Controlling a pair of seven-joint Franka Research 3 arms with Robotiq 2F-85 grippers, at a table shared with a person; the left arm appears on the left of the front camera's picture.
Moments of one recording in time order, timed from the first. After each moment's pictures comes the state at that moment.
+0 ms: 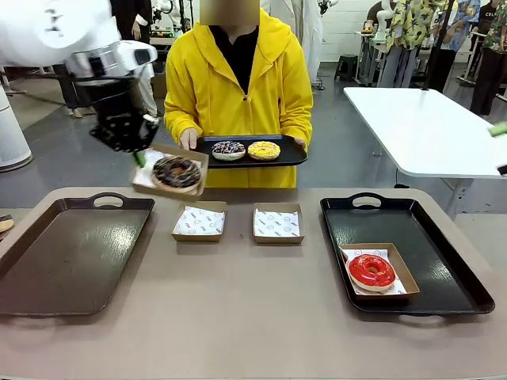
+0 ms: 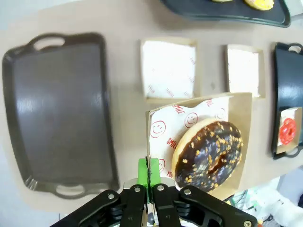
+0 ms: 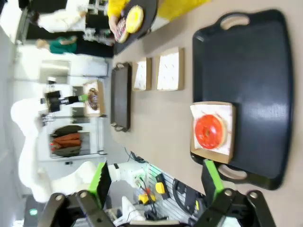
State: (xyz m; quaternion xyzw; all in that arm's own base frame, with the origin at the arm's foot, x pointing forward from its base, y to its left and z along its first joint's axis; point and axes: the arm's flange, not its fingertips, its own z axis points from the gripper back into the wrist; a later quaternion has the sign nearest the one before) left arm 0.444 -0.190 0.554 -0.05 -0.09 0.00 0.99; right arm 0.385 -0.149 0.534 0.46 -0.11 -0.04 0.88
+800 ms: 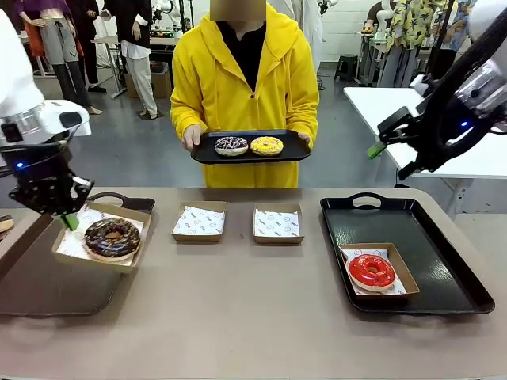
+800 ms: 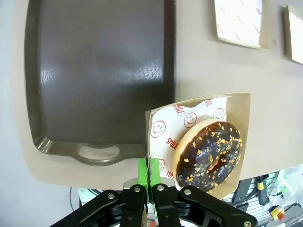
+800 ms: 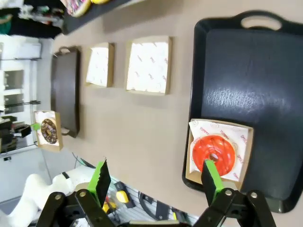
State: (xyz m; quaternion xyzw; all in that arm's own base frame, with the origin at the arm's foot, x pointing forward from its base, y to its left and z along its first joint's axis) left arm 0.350 -0.095 0.484 -0.02 -0.05 0.03 1.00; right arm 0.441 0.050 0.512 0.29 -0.08 0.01 0.95
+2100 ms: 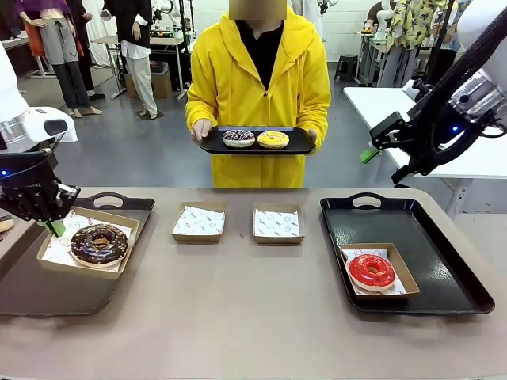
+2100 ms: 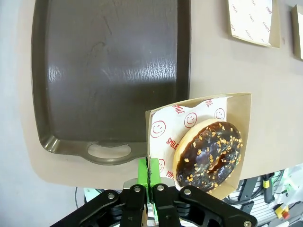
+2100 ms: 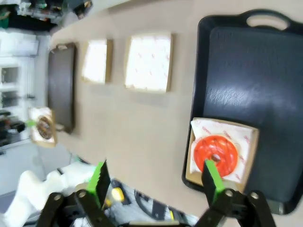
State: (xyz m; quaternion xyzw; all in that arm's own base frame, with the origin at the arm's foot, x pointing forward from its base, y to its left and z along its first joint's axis) left arm 0.347 -0.074 0.476 -0.02 -0.04 0.02 1.00; right arm 0.443 0.063 0.511 0.28 -0.07 0.04 0.96
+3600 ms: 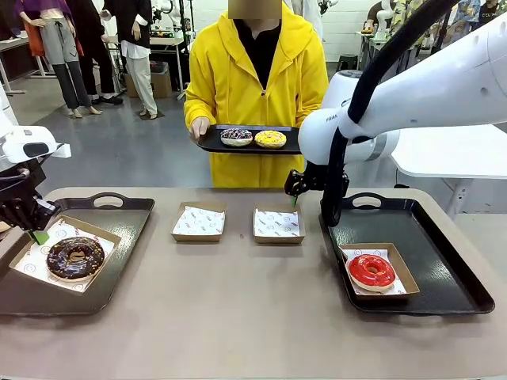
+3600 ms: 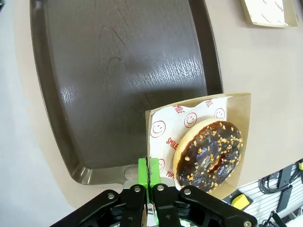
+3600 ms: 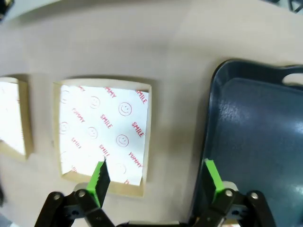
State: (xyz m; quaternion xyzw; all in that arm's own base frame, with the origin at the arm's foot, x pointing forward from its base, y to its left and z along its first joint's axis) left arm 0.362 -0.033 0.443 0.01 -0.05 -0.08 0.99; right arm 0.552 0.227 0.366 0.06 -0.08 0.04 0.99
